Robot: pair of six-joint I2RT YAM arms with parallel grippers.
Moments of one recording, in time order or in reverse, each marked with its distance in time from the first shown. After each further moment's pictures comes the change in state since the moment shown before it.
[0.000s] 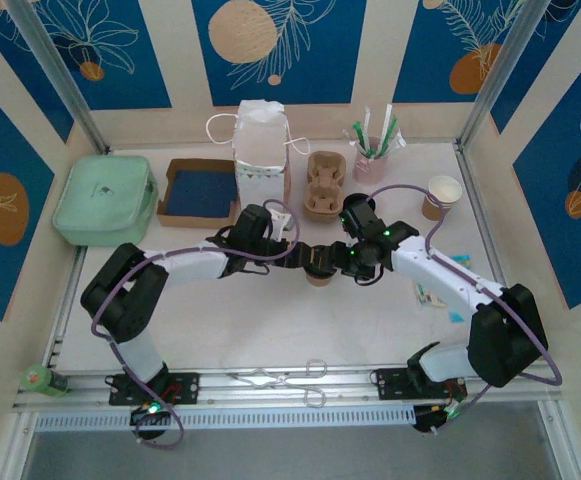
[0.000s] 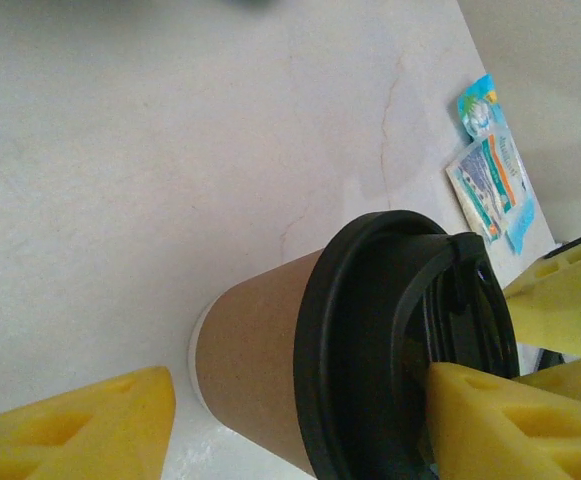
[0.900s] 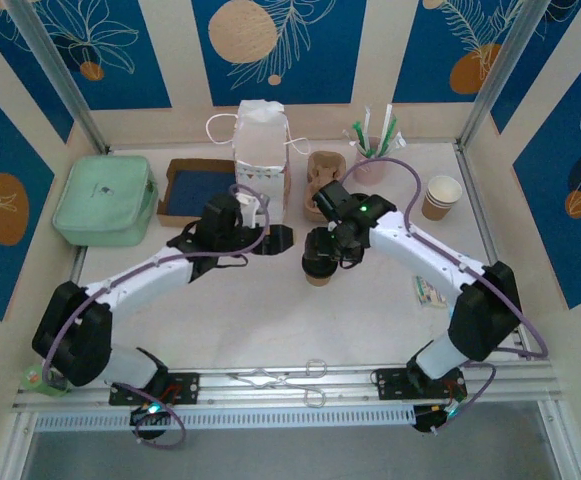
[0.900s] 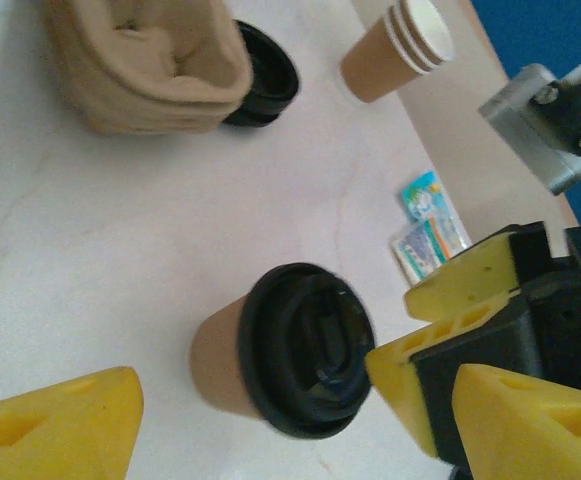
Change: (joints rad) left arm 0.081 -0.328 -0.068 -0.122 -0.058 -0.036; right arm 0.113 0.185 0.335 -0.235 0.162 -0.027
